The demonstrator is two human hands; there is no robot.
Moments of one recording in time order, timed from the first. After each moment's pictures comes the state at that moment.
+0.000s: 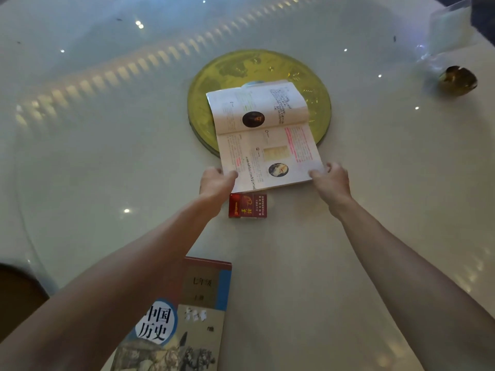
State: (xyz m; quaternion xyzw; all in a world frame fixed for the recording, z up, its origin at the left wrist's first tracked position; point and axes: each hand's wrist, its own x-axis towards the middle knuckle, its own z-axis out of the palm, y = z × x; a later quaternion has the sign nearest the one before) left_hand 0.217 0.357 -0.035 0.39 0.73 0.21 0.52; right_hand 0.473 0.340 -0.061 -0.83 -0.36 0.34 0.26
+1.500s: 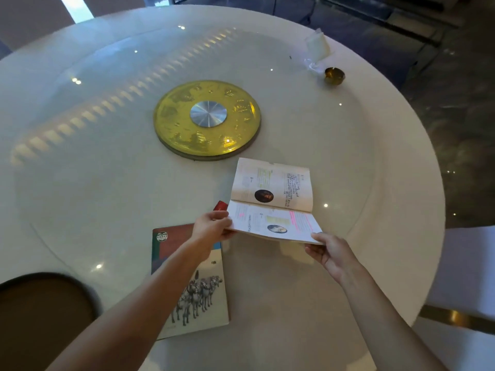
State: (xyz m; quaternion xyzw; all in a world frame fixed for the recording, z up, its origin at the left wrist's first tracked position) left_hand 0.181 0.150 0.033 0.36 0.60 0.19 0.69; right_hand 0.435 -0.005 0.035 -0.66 0.06 0.53 0.53
